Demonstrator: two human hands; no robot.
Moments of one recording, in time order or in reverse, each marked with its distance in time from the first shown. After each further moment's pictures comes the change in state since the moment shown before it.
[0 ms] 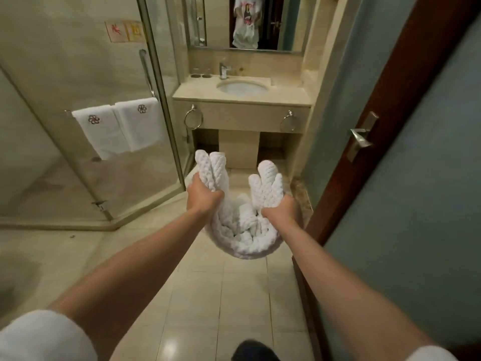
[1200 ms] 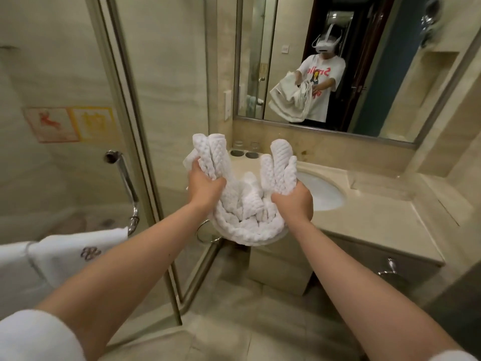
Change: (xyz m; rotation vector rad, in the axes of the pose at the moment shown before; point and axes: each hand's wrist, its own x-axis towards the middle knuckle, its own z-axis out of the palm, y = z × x) left_hand 0.821 0.196 0.101 -0.147 0.360 0.152; right_hand 0.787 -0.414 0.221 0.151 -0.055 -0.352
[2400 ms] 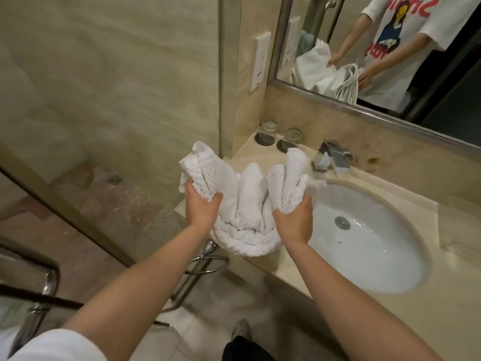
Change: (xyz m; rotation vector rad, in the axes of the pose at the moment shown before) left_hand 0.291 -0.180 0.133 0.046 0.250 -0.306; right_hand 0.314 0.073 0.217 -0.151 -0.141 0.095
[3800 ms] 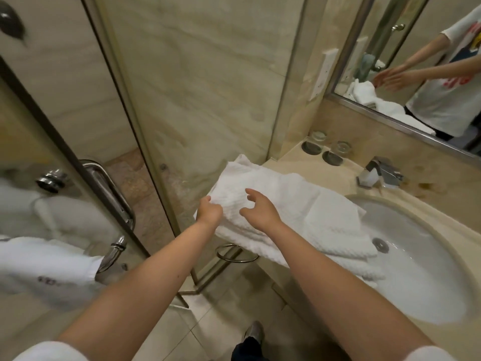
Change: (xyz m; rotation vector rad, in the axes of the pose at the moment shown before) left_hand -0.028 -0.017 -0.101 0.080 0.021 -0.441; right_hand -0.090 -0.086 0.071 -0.179 -0.803 -0.320
